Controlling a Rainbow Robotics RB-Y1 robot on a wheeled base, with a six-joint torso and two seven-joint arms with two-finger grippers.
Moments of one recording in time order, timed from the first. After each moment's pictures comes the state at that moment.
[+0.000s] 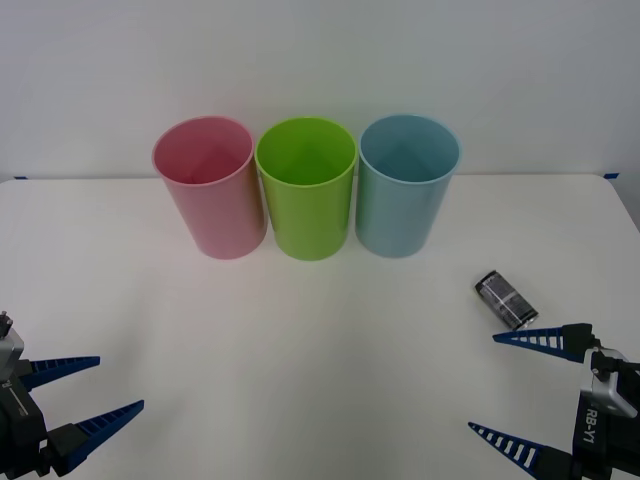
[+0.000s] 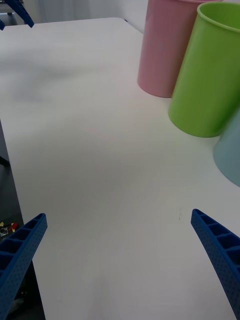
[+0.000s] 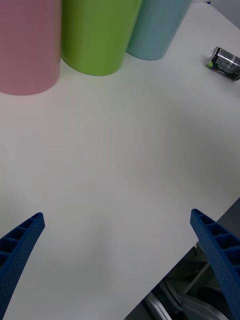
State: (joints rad) right arm 0.46 -0.47 -0.35 -2.24 1.56 -1.29 -0.22; left arm 0.51 0.47 0.47 -2.17 -1.61 -1.27 0.73
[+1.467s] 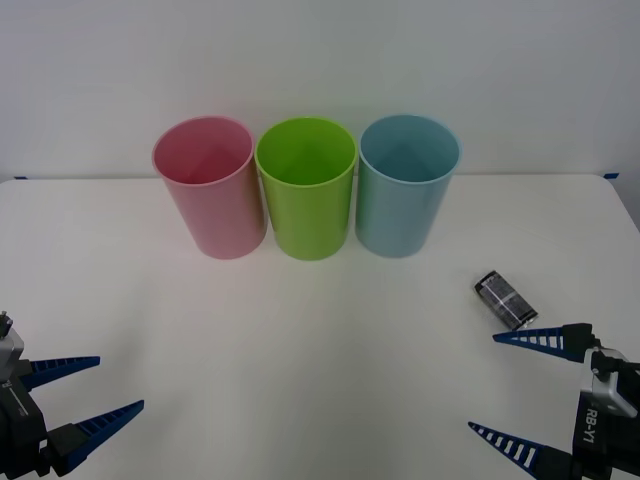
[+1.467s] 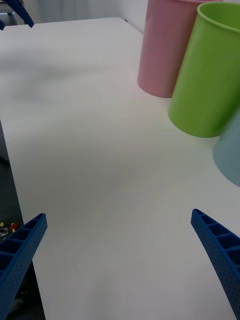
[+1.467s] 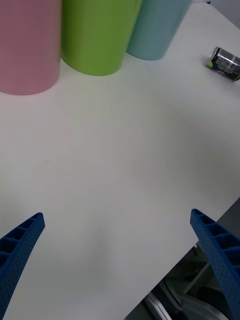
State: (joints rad) right arm 0.46 -0.47 -0.35 -2.24 1.56 -1.29 -0.22; left arm 0.51 0.47 0.47 -2.17 -1.61 -1.27 0.73
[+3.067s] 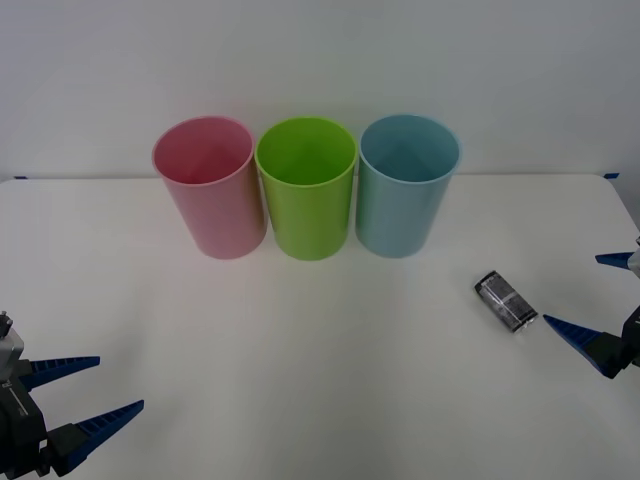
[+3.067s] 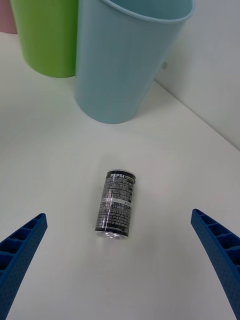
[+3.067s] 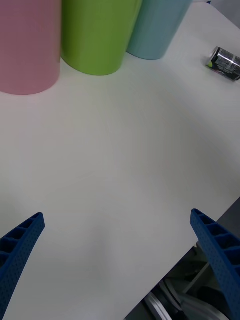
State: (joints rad) right arm 0.26 -0.54 -0.48 -2.28 1.99 -1.24 -0.70; left arm 0.51 0.47 0.47 -2.17 -1.61 -1.27 0.73
